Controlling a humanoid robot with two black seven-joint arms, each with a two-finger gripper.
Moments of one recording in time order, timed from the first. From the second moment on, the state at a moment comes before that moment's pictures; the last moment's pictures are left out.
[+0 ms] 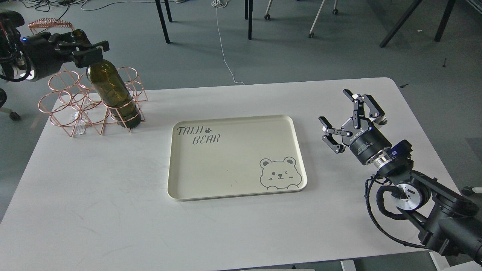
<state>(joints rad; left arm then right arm) -0.96 0.78 -0.70 -0.78 1.89 -0.21 -0.49 0.50 -0.37 0.66 0.87 -0.20 0.49 0.49</state>
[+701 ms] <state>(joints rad) -0.96 1.03 -0.87 -1.18 1.31 -0.23 -0.49 0.50 -0.35 0.70 0.86 -0.20 0.49 0.49</state>
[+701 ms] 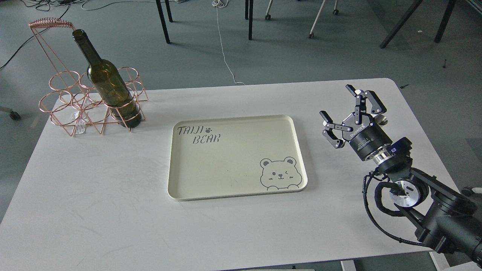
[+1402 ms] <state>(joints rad) -0.30 0.44 -1.23 -1.41 0.74 -0.31 -0.36 0.48 -0.32 0.78 0.84 -0.11 0.49 0.49</state>
